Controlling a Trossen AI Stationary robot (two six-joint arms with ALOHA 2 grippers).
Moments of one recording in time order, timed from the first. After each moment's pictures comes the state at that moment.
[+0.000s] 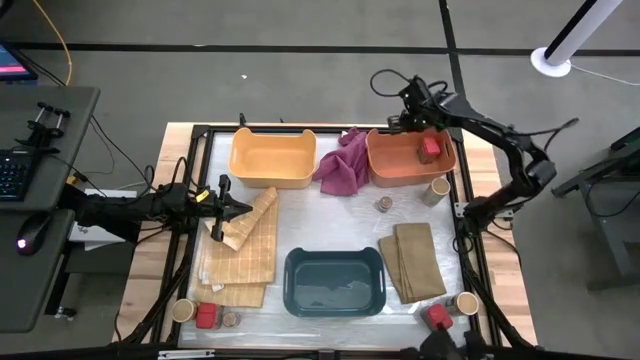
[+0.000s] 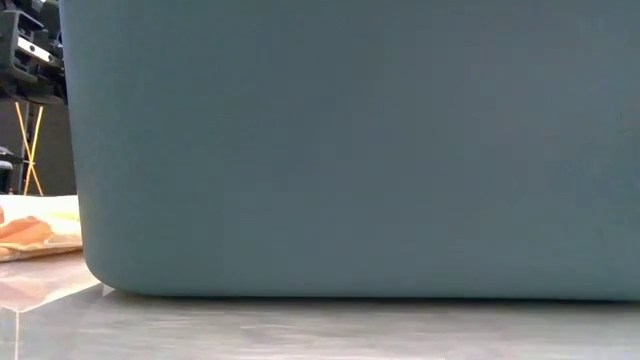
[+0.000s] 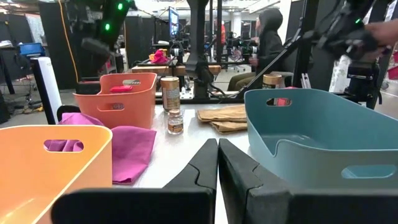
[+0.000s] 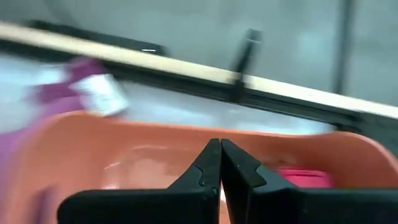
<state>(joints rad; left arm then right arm) -0.01 0.02 0.01 0.00 -0.01 0.03 -0.84 1.49 1.25 -0.85 0.22 0.43</state>
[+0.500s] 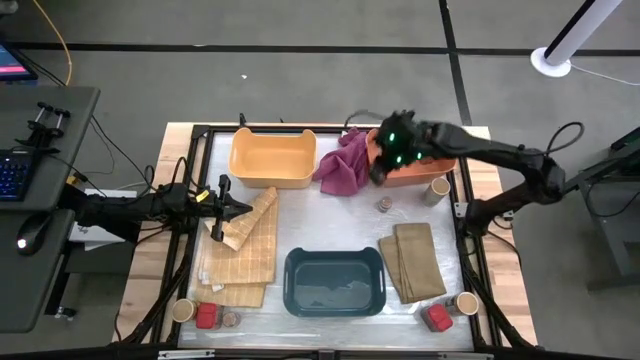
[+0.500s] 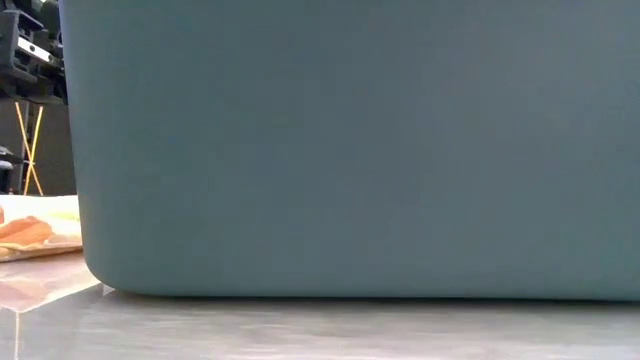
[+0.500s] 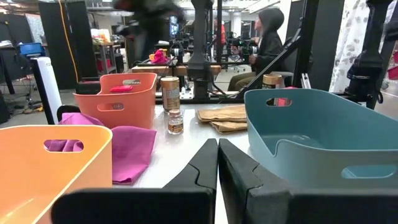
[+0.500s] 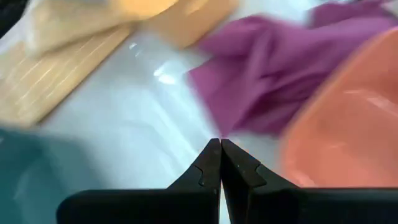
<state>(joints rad) -0.01 0.02 0.01 0.00 -0.01 0.03 -0.33 1.37 1.26 -0.86 -0.06 0.41</state>
